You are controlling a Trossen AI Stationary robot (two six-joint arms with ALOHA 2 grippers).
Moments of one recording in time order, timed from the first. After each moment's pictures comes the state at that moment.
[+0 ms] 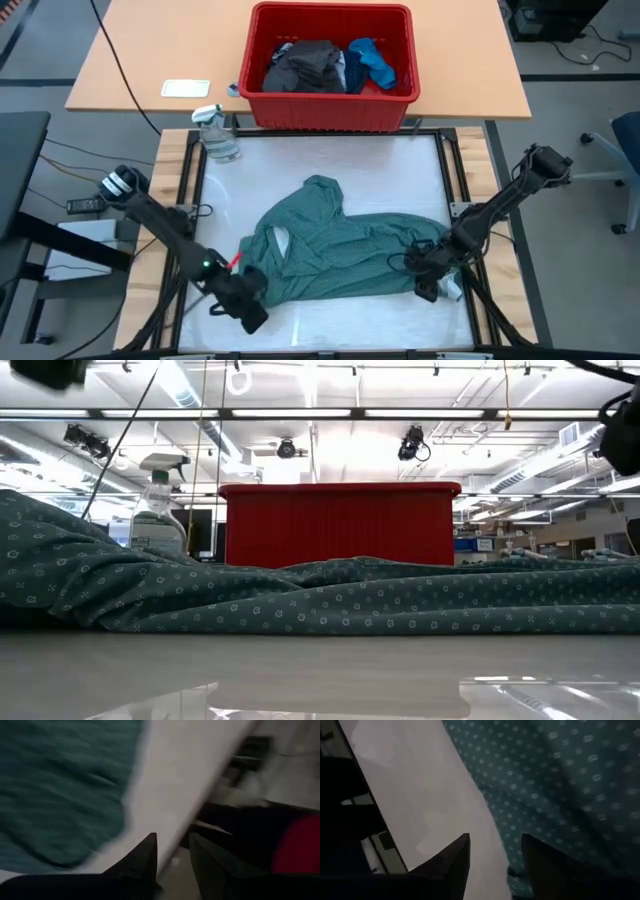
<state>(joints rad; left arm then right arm) -0.73 1.49 0.94 -0.37 0.00 -1.51 0.68 1.20 0.58 -0.49 -0.18 1.20</state>
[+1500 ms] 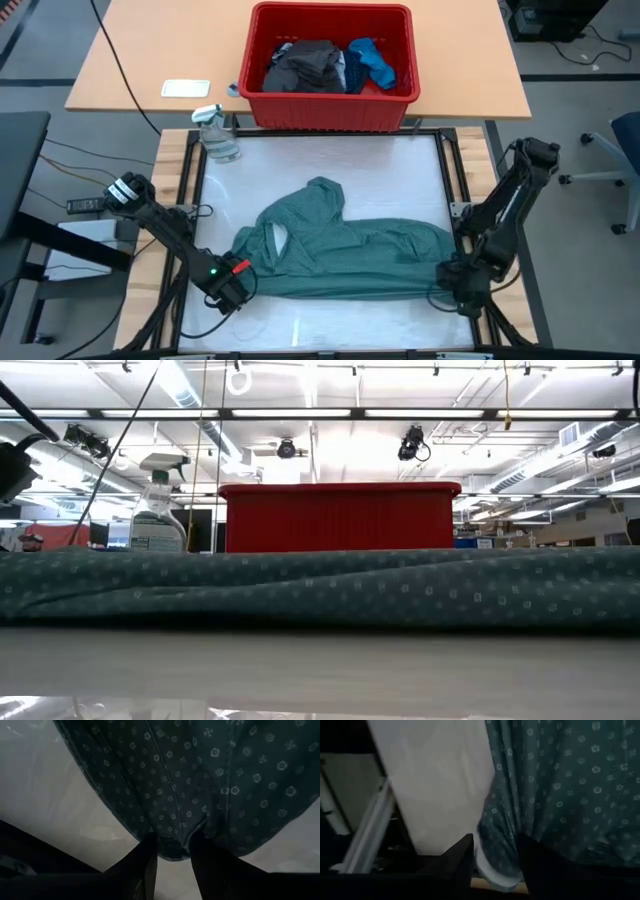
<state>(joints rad) -0.75 1.58 0.88 -0.96 0.20 -1.38 1.07 1.13 0.64 -0.72 -0.19 1.32</state>
